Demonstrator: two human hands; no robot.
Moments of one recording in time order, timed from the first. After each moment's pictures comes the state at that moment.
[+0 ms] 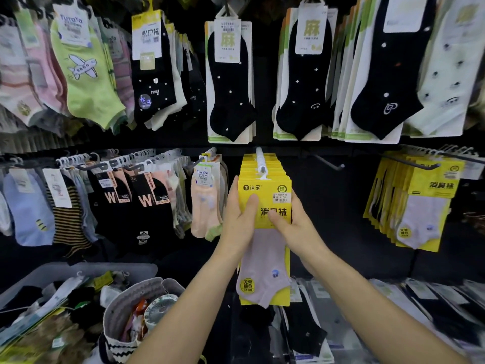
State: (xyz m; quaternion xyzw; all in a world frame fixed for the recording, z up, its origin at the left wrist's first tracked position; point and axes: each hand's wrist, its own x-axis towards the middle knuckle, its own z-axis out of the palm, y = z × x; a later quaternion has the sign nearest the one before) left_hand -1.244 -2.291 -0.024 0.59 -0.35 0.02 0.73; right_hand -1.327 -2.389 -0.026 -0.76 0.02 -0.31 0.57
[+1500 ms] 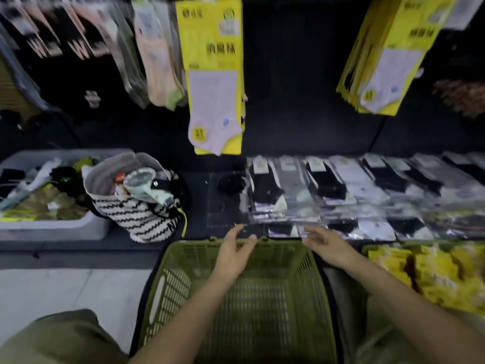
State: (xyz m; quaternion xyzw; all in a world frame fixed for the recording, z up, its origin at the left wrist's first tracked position) left_hand -1.440 -2.244 -0.291 0.79 -0.14 -0.23 0.55; right_hand -1.547 -2.449 -0.280 -0.80 0.33 0.03 0.50
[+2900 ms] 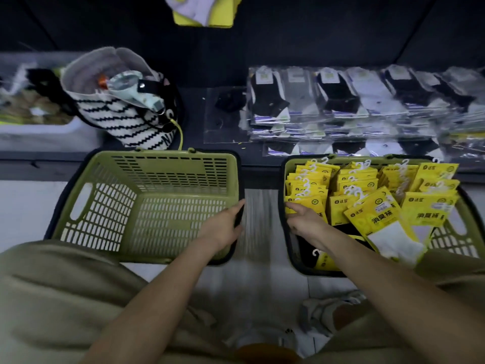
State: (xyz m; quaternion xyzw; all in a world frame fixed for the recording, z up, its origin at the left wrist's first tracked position) left_hand -1.509 -2.180 -0.393 0.90 -0.29 -0.29 0.17; right_hand -1.612 -2.371 -0.388 -0.66 0.42 0.15 0.60
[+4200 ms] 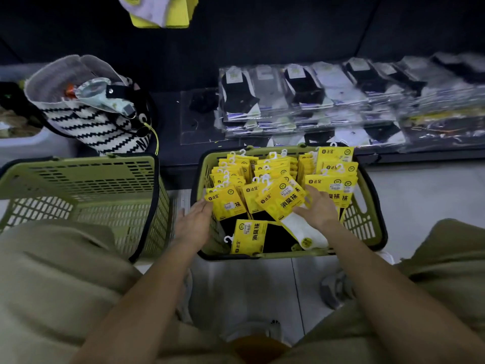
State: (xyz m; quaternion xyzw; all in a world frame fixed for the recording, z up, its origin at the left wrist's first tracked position) left_hand -1.514 -2.169 -0.405 0.93 -0.33 -0.14 0.02; right_hand -1.666 -2.423 -0.391 -0.85 0.43 0.07 0.31
